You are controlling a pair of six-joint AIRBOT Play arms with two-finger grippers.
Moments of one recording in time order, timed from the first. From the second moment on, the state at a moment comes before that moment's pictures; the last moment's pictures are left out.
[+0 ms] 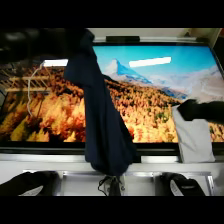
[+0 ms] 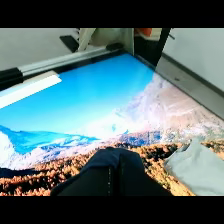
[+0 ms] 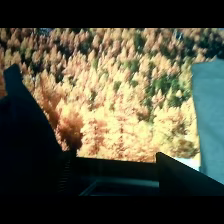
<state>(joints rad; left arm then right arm) -0.60 -1.17 1.84 1.33 -0.98 -1.54 0.00 -0.72 1.21 -1.37 1.50 1.57</state>
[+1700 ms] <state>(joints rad) -0.50 -1.14 2.08 1.67 -0.91 -1.62 0.06 -0.87 1.32 -0.88 0.96 1.28</state>
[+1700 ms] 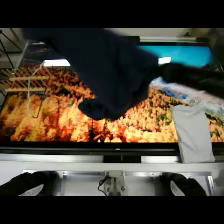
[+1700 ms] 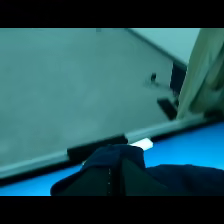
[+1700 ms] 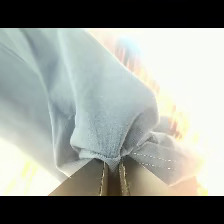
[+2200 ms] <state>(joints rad) -0.49 -0.91 2.02 1.68 -0.85 -1.67 -0.02 -0.72 1.67 -1.08 0.83 1.22</state>
